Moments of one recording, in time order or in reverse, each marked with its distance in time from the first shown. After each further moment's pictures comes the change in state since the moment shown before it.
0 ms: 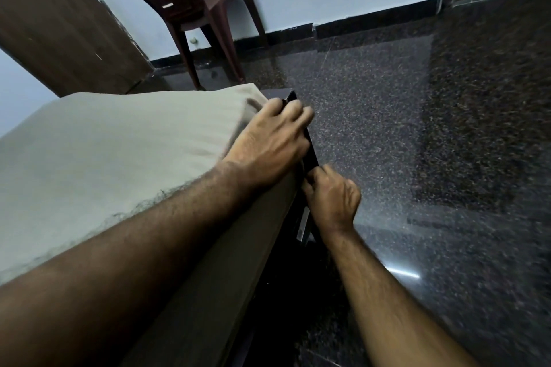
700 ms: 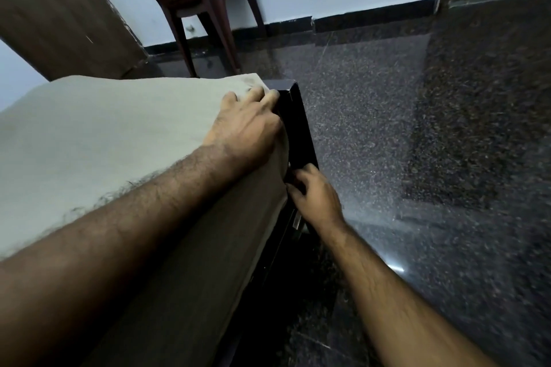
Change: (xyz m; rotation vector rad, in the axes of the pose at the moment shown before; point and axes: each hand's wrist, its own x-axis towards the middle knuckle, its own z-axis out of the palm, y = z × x) left_hand -0.020 -0.014 0.005 -0.262 -0.174 -0.359; right_hand -0.014 0.001 0.005 0.419 -0.283 -0.061
